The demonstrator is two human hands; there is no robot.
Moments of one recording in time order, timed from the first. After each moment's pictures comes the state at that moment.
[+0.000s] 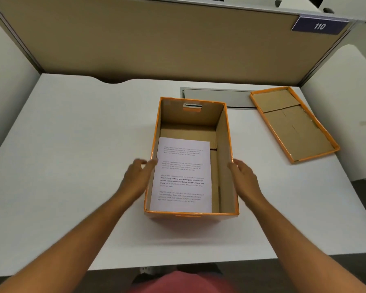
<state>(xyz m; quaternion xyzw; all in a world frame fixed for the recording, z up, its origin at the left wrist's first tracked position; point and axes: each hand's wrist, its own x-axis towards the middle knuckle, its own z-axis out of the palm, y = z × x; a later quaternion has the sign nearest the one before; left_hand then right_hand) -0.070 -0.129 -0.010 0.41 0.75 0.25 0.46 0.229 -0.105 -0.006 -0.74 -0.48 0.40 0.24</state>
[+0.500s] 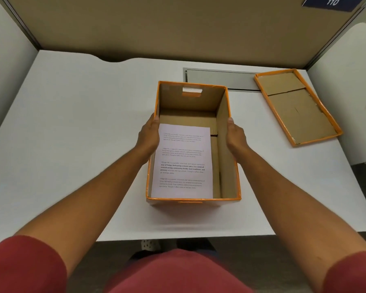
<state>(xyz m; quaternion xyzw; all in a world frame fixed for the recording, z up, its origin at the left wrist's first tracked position) -0.049 -0.069 -0.030 0.37 0.71 0.35 0.48 0.202 -0.031 -0.031 -0.77 -0.44 0.39 0.26</state>
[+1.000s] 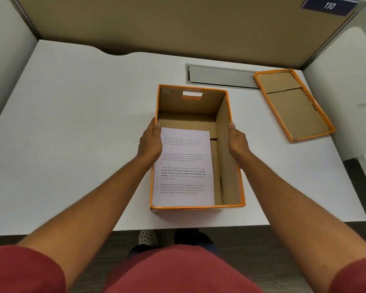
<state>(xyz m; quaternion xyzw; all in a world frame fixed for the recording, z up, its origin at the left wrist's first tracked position) -0.060 -0.116 -0.043 0.40 0.72 0.35 0.44 0.193 -0.077 -0.031 -0.78 -0.46 0.37 0.23</state>
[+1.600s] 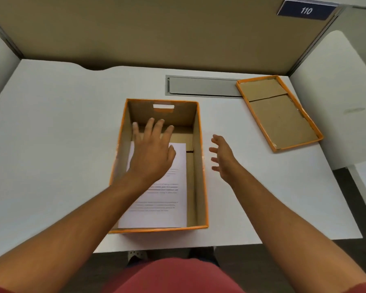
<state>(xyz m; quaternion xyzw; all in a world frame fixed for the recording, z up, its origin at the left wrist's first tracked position) 0.036 -0.111 0.016 0.75 0.66 0.09 0.03 0.255 -0.062 -0.019 -0.69 -0.31 0.59 0.28</state>
